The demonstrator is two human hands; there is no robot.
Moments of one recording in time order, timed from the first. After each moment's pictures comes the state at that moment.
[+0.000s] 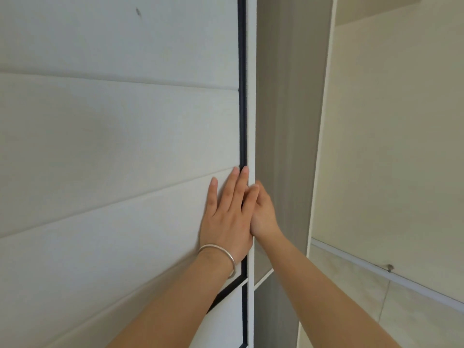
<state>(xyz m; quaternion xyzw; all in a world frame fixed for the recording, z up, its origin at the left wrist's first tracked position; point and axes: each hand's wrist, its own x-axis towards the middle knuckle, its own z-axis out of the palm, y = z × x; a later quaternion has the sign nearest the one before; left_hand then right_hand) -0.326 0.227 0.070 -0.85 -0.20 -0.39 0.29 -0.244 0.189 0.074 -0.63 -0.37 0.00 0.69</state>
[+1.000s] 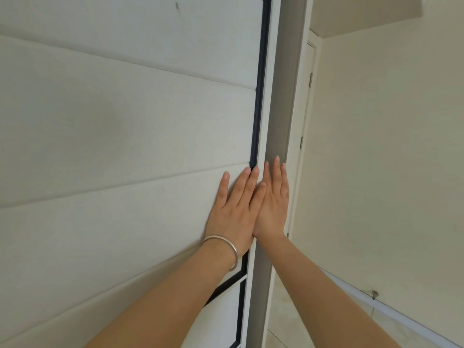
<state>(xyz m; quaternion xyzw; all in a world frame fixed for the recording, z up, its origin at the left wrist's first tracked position) -0.151 0.203 0.073 -0.88 -0.19 -0.34 0.29 -0.044 0.178 0.057 -0.78 -0.35 -0.36 0.37</state>
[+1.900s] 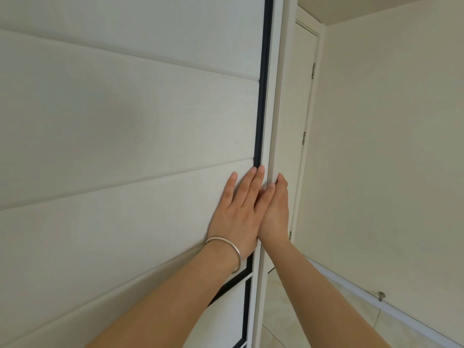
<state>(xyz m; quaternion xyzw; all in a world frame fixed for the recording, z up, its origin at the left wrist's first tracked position) -0.085 0.199 0.069 -0.89 -0.15 -0.33 0.26 -0.001 0.160 0.060 -0.71 -0.31 -0.13 0.62</state>
